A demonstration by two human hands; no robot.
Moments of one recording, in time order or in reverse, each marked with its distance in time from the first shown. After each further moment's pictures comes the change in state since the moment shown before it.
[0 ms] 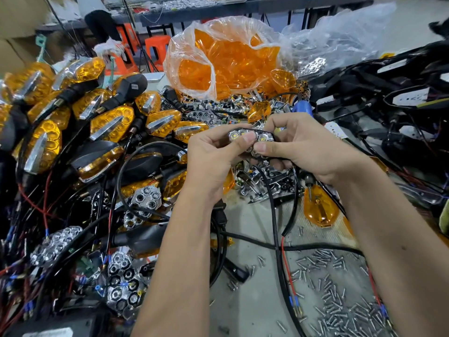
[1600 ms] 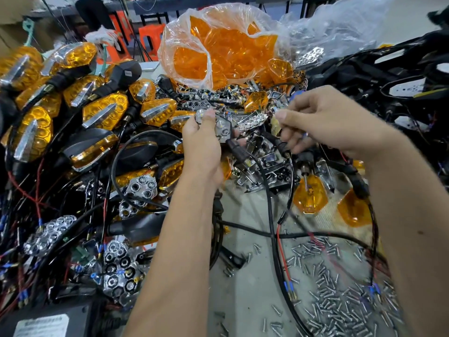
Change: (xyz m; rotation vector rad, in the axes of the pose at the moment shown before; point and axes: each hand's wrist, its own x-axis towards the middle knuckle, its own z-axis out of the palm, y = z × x) left_hand 0.010 0.000 0.011 -0.193 0.294 -0.170; right_hand -0.007 -0.014 -0.032 -0.235 0.141 0.146
